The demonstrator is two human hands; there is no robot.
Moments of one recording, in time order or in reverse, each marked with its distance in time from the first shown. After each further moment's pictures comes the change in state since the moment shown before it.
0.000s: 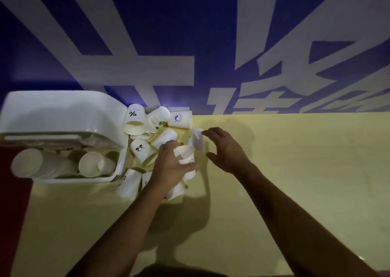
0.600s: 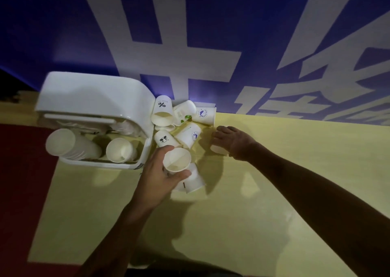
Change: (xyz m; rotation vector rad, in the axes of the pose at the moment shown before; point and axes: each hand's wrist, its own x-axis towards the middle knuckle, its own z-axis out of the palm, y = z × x) left_hand -0.061 -0.060 -0.076 -0.184 0.107 0.134; right_hand 0.060 -0.004 0.021 -0.720 -0.366 -0.540
